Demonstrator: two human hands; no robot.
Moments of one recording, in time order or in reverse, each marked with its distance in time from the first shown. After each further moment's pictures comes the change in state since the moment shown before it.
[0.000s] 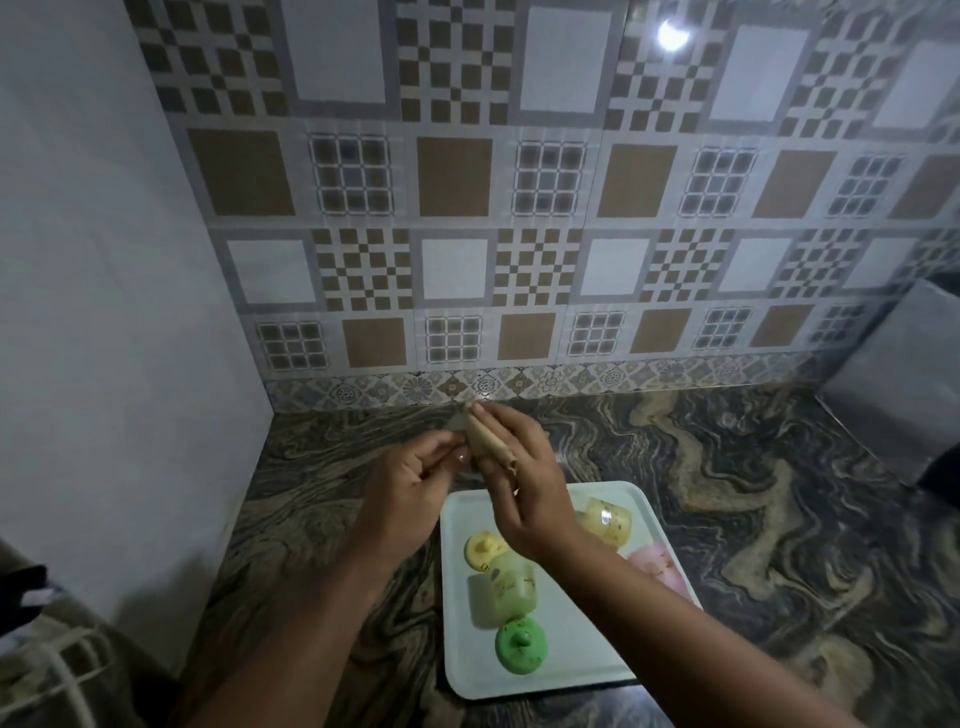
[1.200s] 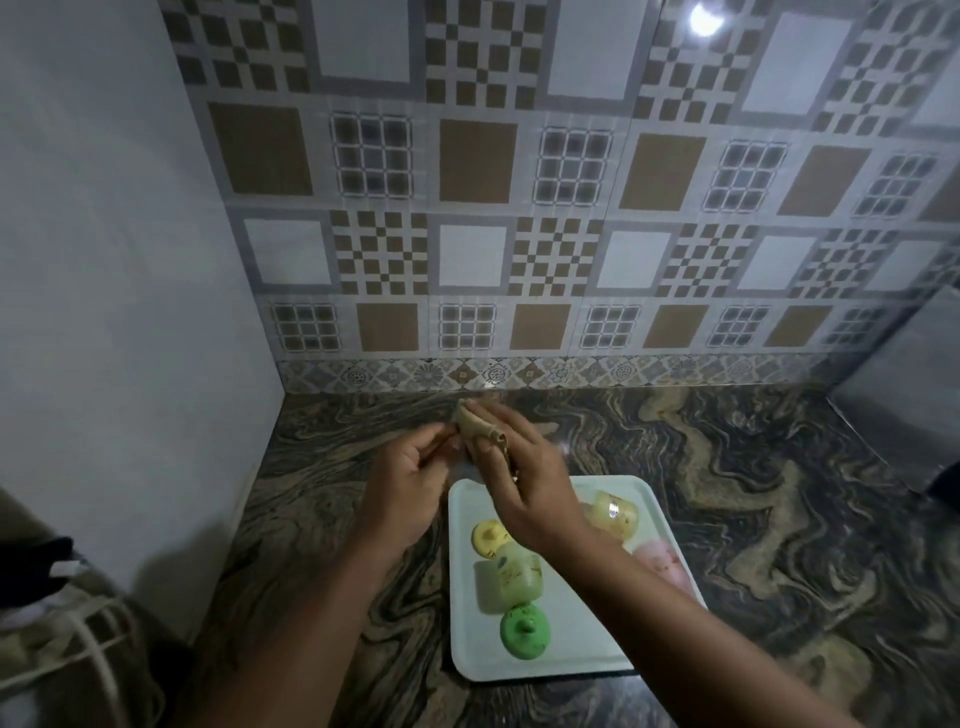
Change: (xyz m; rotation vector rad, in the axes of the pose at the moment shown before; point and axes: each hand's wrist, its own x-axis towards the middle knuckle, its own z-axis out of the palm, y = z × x) left_hand -0.005 0.001 -0.011 0.006 0.071 -0.087; right_hand 0.006 -0.012 0.003 0.064 -0.128 0.196
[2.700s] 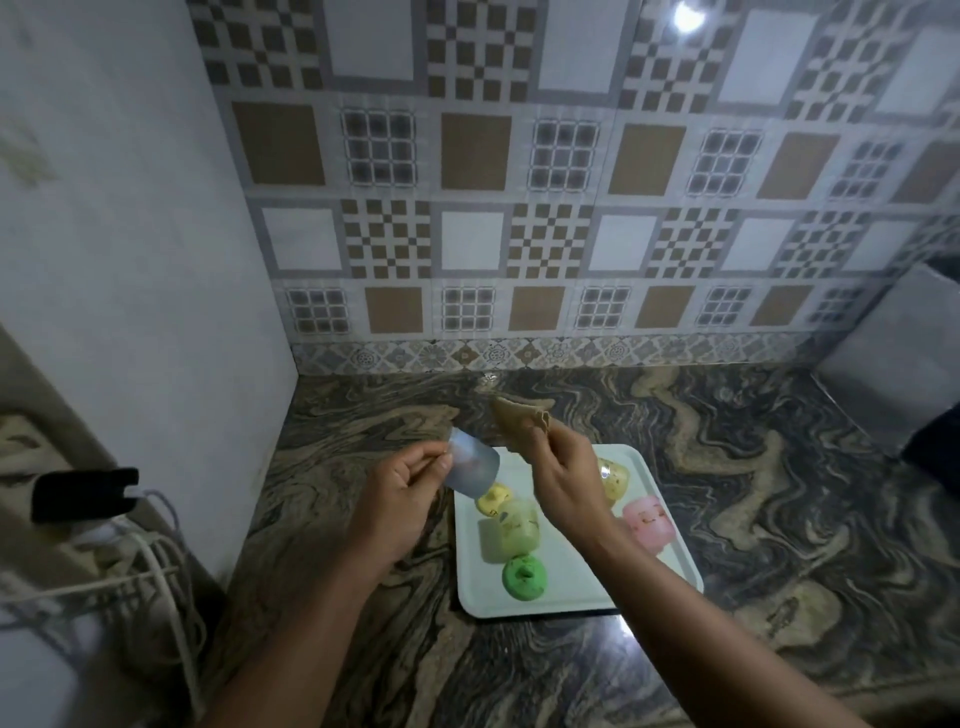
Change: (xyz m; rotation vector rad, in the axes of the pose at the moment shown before) left_hand -0.071 -0.001 -0.013 0.073 0.051 -0.138; right_hand -0.047 -0.037 -0.028 0.257 0.130 0.485
